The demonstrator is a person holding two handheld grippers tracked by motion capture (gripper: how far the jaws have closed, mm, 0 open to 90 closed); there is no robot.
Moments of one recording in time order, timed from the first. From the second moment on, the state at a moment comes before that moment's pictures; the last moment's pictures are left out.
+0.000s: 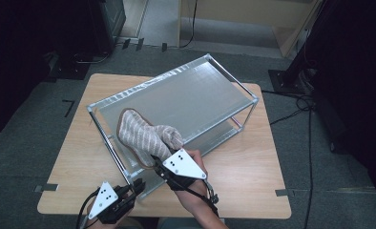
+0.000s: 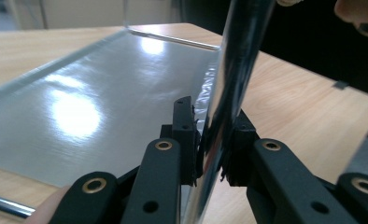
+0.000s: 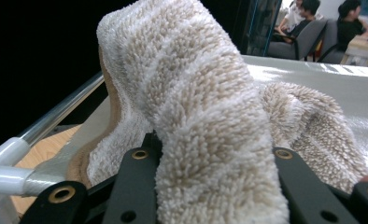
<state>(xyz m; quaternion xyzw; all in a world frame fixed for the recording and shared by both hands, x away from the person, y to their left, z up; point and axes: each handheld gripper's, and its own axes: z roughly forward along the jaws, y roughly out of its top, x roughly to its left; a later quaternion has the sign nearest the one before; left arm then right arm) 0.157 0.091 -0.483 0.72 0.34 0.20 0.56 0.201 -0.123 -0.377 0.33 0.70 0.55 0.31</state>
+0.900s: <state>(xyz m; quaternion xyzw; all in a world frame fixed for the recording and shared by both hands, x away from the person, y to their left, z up) 0.161 0.116 -0.481 0.74 0.33 0.19 0.56 0.266 -0.268 -0.377 0.48 0.60 0.52 0.37</state>
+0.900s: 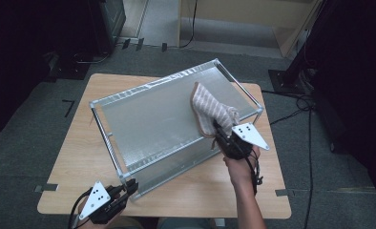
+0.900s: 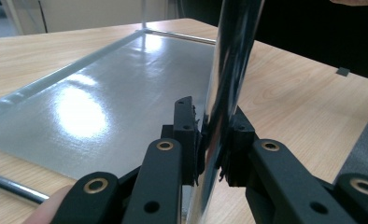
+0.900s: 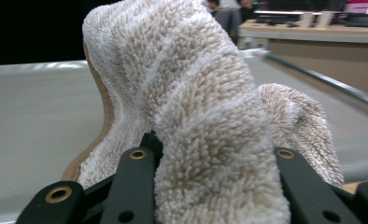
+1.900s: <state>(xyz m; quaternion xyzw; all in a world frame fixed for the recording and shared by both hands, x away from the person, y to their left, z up) 0.164 0.111 -0.485 0.71 0.37 0.18 0.57 0.240 -0.201 -0.379 0.43 0.64 0.55 0.33</state>
